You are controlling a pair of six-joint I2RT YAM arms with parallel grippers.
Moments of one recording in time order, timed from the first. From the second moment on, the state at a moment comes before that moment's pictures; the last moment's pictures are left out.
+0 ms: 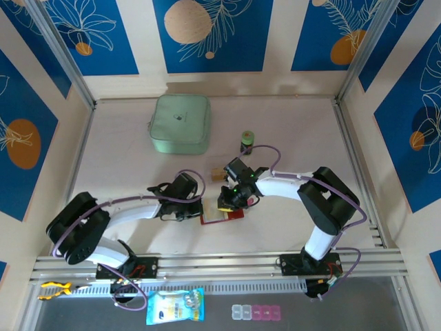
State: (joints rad) left arm -0.78 1.43 0.62 -0.27 0.22 -0.93; right arm 0.75 1.70 0.89 -0.39 -0.45 0.84
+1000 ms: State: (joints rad) left arm -0.78 1.47 0.65 -0.15 0.31 -1.02; right arm 0.72 1.69 0.82 -0.31 -0.50 0.85
